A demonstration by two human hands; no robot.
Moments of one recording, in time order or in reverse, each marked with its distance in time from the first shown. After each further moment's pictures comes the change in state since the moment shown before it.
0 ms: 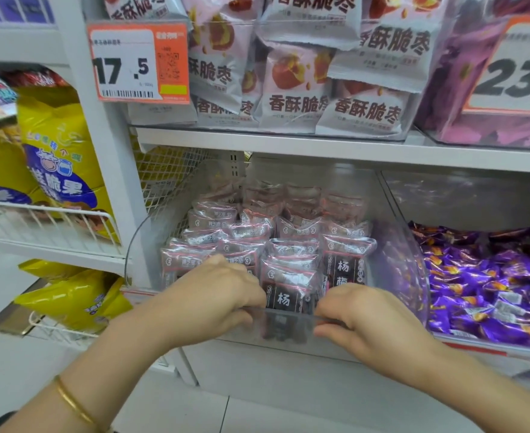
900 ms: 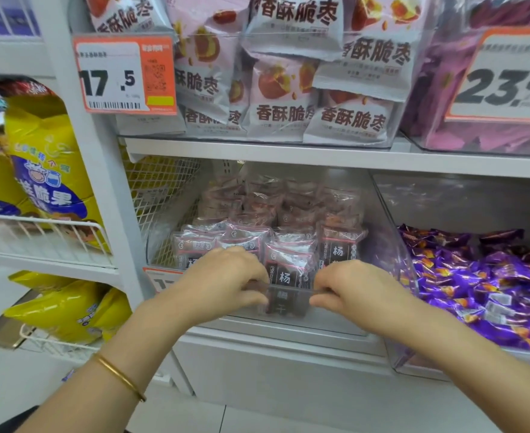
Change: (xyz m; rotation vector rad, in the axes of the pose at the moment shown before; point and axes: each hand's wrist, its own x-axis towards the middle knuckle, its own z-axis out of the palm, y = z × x) left_hand 0.034 -0.004 -0.002 -0.105 0.101 -0.164; right_hand 0.033 0.009 -0.025 -0.058 -0.257 0.292
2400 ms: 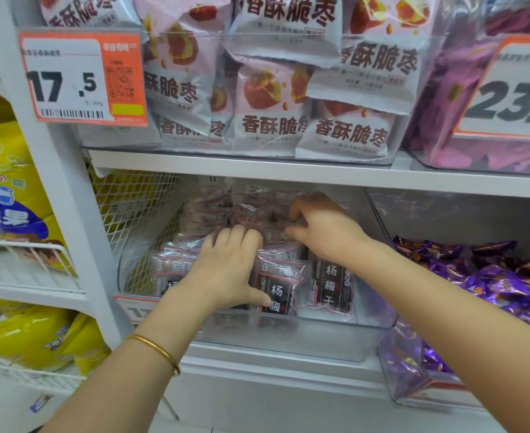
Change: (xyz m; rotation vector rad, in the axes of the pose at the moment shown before) left_hand 0.062 -0.019 0.018 0.188 -0.013 -0.227; right_hand 0.103 0.022 -0.036 0.132 0.259 0.150
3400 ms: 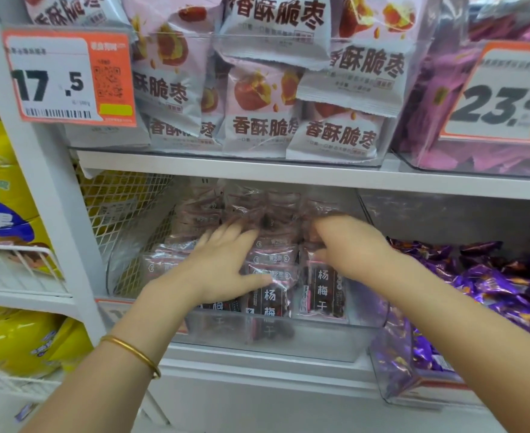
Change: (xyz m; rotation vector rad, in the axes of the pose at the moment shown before) left_hand 0.001 -0.001 -0.017 -0.129 -0.142 0.032; right_hand -0.035 0.011 -0.016 -0.318 -0.160 0.077
